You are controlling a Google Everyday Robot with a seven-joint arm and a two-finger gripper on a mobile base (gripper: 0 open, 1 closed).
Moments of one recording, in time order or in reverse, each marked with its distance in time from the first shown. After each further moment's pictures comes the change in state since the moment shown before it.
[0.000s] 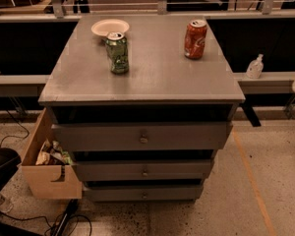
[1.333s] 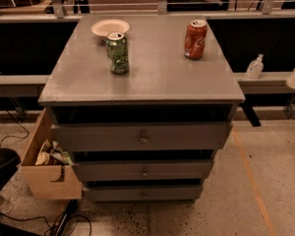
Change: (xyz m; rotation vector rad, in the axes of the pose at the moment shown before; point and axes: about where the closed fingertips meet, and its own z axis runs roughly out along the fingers) arm 0.041 -0.025 0.046 0.092 -0.083 0.218
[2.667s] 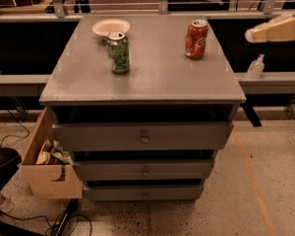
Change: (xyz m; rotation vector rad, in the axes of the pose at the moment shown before) arm 0.003 -0.118 0.152 0.205 -0.570 0.477
